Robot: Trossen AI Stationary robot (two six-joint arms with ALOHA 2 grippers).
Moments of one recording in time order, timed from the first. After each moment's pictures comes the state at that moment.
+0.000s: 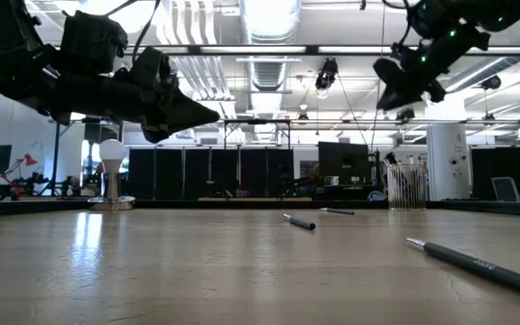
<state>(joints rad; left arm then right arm) 0.13 1.42 0.28 1.11 -0.07 -0.22 -0.86 0.99 0.76 -0.23 0.13 0.13</state>
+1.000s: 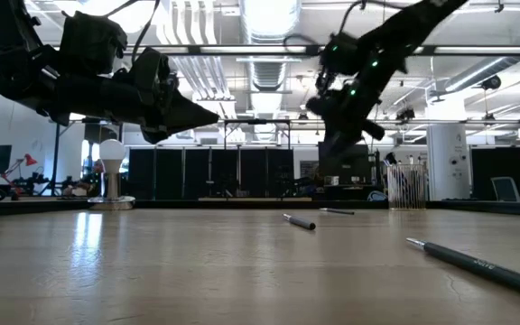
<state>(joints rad) 0.13 1.42 0.27 1.10 -0.07 -0.21 -0.52 1.57 1.04 -0.37 0.16 0.39</state>
